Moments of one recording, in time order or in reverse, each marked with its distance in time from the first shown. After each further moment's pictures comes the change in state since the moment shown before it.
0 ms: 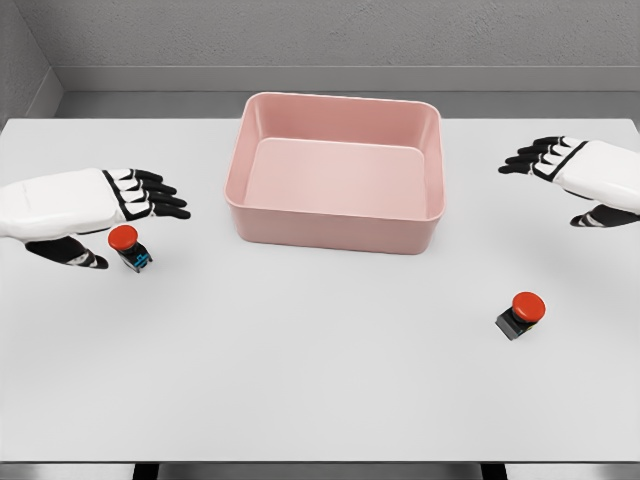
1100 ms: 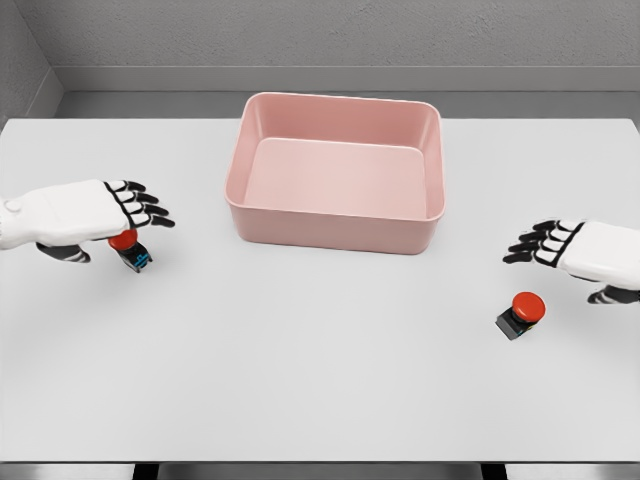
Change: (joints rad) left arm -0.104 -0.070 -0.175 0.093 -0.331 0.154 0.001; right arm 0.229 -0.179 0.002 -0.167 0.000 0.000 -0.011
